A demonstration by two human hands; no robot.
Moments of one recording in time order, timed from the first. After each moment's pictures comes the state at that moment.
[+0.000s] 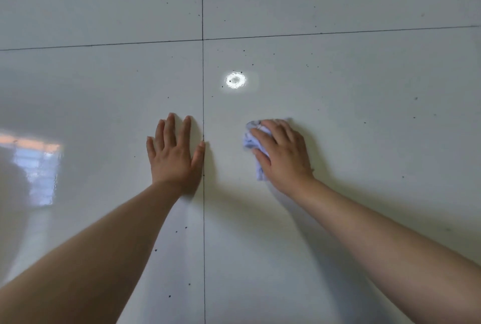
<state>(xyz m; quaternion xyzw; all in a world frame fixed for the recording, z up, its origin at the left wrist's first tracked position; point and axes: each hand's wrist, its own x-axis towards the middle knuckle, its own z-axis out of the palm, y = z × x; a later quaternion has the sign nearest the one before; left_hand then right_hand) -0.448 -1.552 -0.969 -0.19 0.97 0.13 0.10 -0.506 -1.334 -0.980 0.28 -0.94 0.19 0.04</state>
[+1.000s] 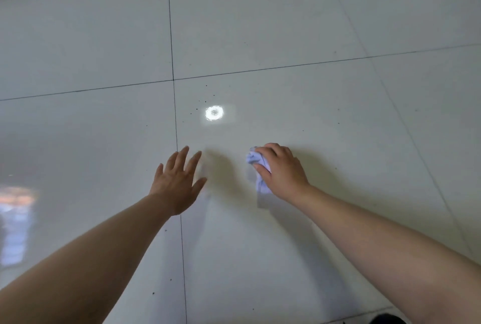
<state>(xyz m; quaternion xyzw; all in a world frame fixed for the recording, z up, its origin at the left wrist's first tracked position) -0.432 -1.503 -0.904 0.02 0.97 0.01 0.24 -0.480 -1.259 -0.916 0.15 -0.96 0.20 -0.12</state>
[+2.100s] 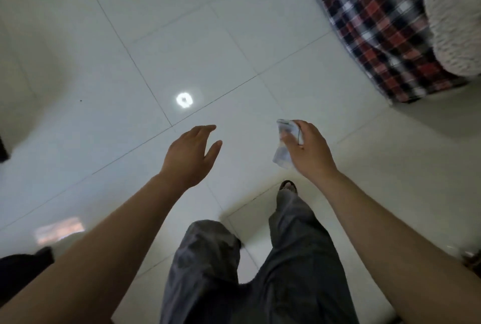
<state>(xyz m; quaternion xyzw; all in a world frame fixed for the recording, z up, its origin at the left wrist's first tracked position) -0.406 -1.394 -0.199 0.20 0.94 0.17 0.19 -0.333 -1.155 -0.220 -0.20 -0.87 0.44 -0.07</state>
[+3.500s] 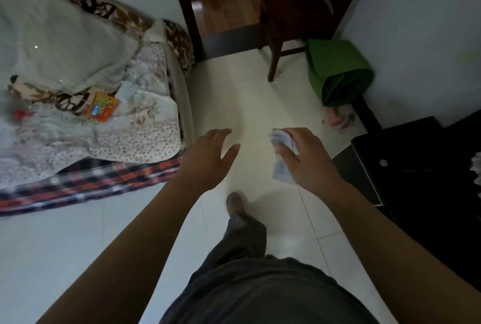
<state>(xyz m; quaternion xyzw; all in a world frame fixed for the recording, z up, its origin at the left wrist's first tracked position) -0.237 -0.554 -0.051 0.73 0.64 0.08 0.24 -0.018 -0.550 -0.091 -0.59 -0.71 0.30 0.24</state>
